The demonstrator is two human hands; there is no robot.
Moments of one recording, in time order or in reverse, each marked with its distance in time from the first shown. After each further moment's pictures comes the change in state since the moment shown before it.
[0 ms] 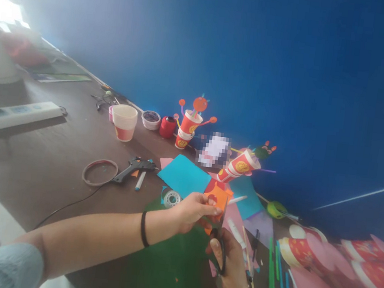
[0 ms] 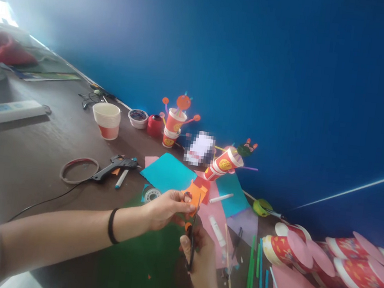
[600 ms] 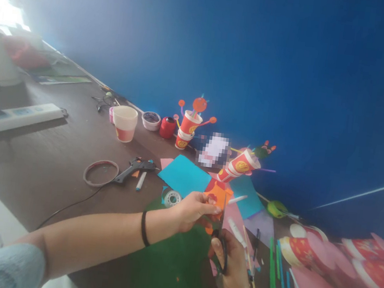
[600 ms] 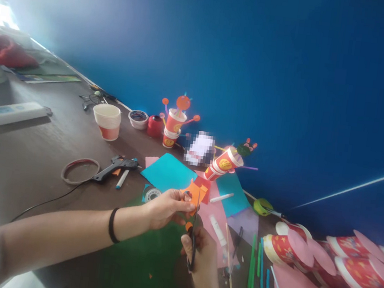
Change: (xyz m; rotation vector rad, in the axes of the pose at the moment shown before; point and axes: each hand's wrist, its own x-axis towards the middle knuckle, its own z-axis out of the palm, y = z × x) left_hand -0.002 0.004 0.001 0.004 0.004 0.001; right_hand -0.002 -0.001 0.001 -0.042 0.025 0.045
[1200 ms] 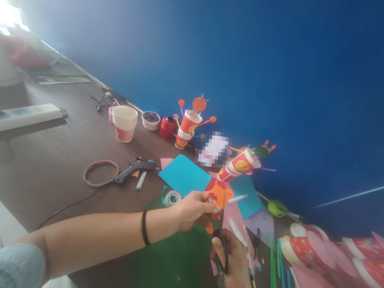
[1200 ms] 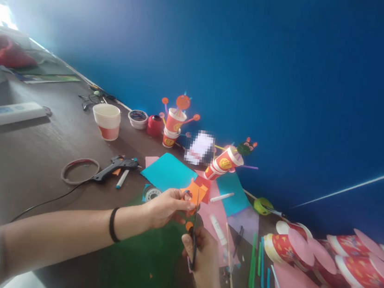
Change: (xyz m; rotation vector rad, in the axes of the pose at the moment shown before) left_hand 0.001 -0.001 -0.002 0.000 0.011 0.002; right_hand -0.001 0.009 -0.001 0.094 -0.040 0.090
